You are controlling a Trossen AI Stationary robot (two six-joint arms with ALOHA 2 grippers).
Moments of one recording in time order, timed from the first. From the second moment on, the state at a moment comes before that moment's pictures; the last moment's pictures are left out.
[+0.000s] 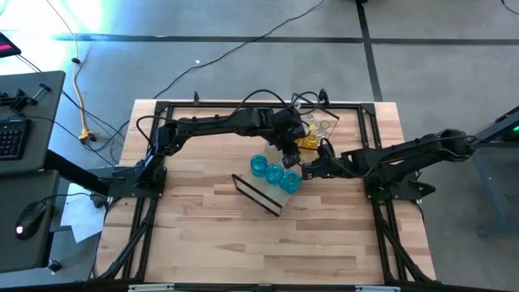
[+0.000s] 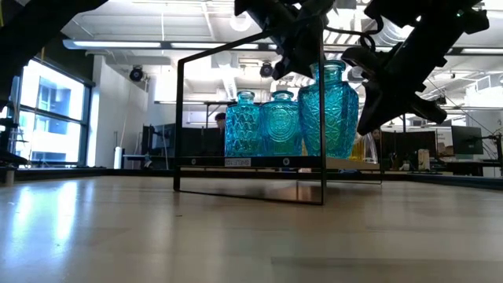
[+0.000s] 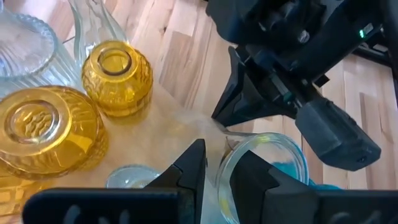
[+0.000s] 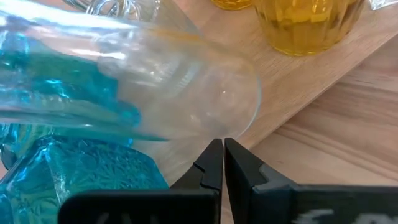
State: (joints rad) left arm 0.16 2.16 2.11 -0.79 0.16 -0.15; right arm 0.08 1.20 0.66 -0.42 0.36 1.29
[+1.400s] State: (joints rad) left arm 0.18 2.19 2.11 -0.80 0.22 -0.21; right arm 0.08 1.20 0.65 -0.39 0.34 1.27
